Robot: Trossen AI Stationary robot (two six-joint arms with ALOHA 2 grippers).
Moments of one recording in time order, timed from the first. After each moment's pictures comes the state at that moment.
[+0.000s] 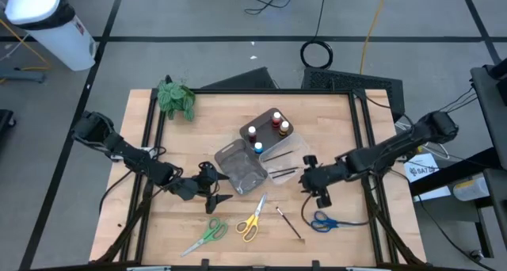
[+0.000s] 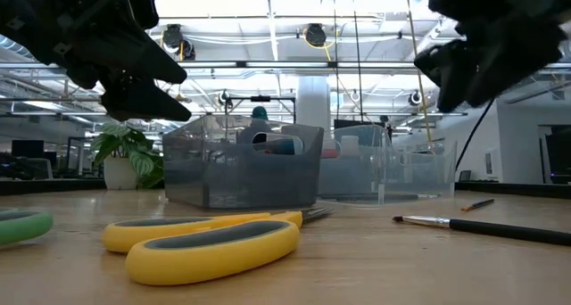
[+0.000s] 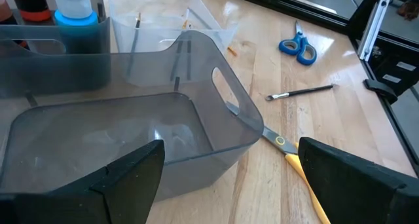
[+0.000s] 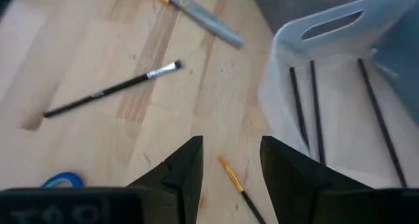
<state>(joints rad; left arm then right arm) -0.50 1.39 0.47 0.42 -0.50 -0.57 0.36 1.24 0.72 -0.38 0.08 0.09</state>
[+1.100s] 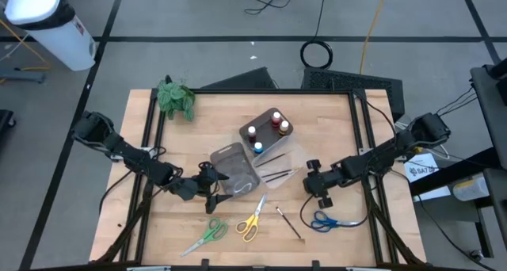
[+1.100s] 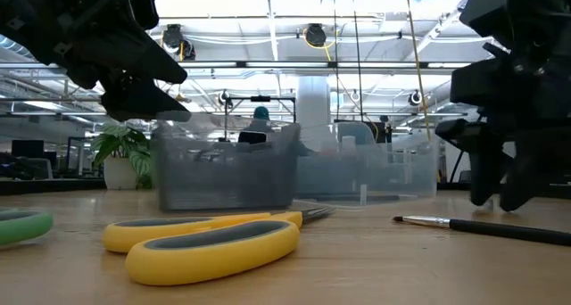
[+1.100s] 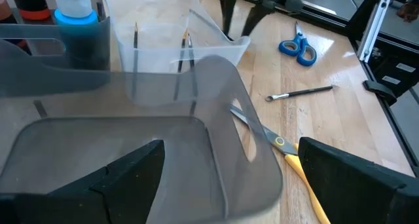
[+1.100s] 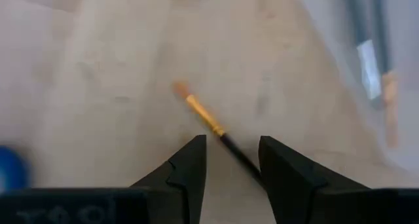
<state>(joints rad) -0.50 1.39 0.47 0.42 -0.50 -0.58 0.37 1.39 0.49 -0.21 0.08 0.13</state>
